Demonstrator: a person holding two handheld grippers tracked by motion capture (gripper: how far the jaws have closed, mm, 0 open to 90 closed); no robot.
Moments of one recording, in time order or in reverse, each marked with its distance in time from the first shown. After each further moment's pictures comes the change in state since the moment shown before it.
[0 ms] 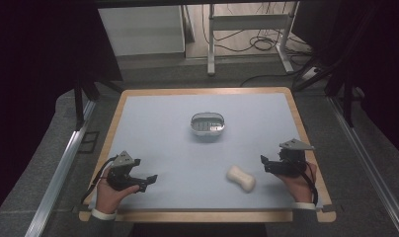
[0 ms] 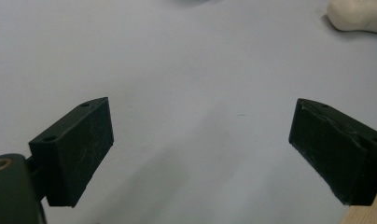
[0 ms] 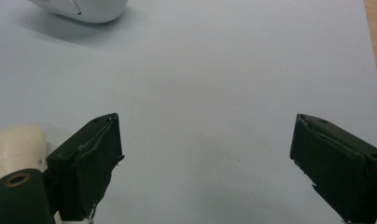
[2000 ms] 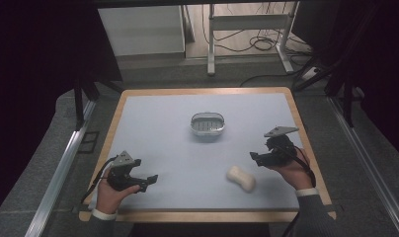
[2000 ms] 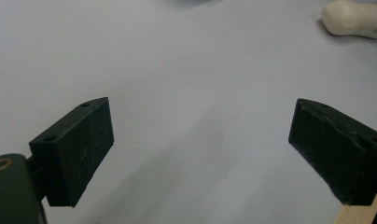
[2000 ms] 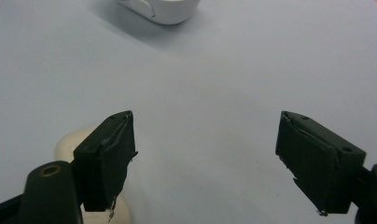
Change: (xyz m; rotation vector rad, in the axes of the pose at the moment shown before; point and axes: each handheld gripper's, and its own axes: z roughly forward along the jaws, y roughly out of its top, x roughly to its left) left arm -0.002 0.001 -0.001 -0.005 -0.011 -0.016; right arm 0.026 0.055 -0.003 0.150 0.167 -0.167
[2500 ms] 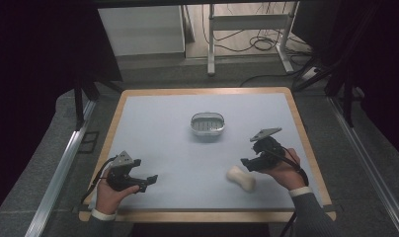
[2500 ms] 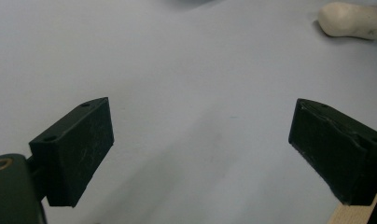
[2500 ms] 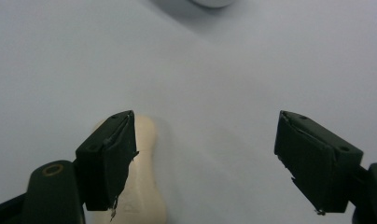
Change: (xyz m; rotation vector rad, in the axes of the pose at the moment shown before) left arm 0.000 0.000 -0.003 -0.004 -0.007 0.007; right arm 0.030 0.011 0.011 0.107 0.051 -0.100
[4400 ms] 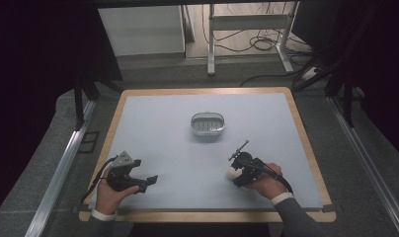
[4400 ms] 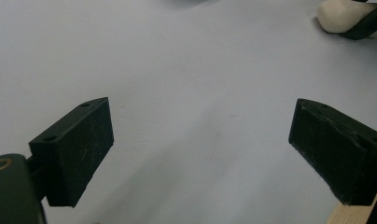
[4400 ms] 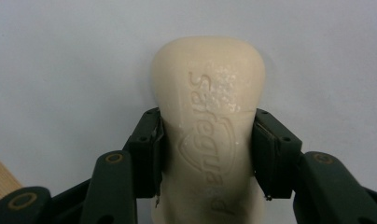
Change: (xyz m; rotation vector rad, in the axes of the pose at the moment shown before) left arm -0.001 0.000 0.000 0.011 0.004 0.005; right arm 0.043 -0.007 0.053 0.349 0.079 -0.066
